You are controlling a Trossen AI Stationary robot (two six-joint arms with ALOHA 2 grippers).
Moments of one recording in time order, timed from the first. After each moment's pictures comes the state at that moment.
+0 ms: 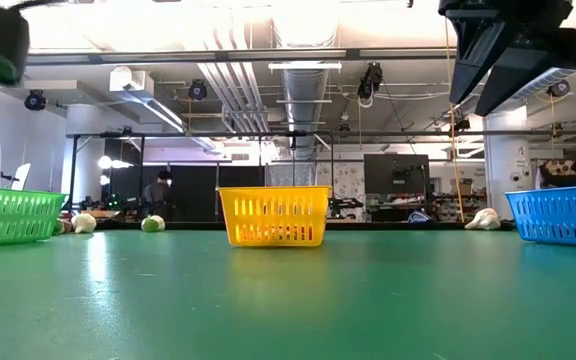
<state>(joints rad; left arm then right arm) -0.83 1.75 1.07 -0.79 -0.23 -1.51 0.48 1.49 1.17 -1.06 0.49 1.46</state>
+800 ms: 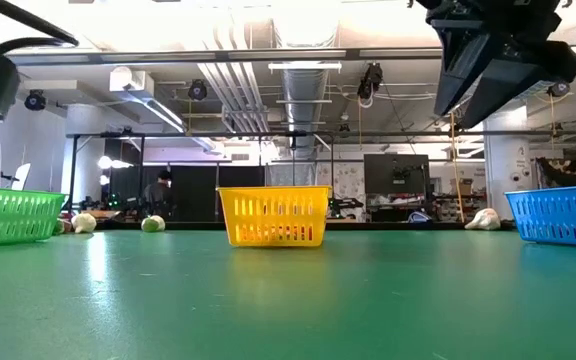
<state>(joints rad) -0.81 1.77 1.02 -0.77 -0.11 -1.45 0.48 1.55 1.17 -0.96 0.49 1.45</state>
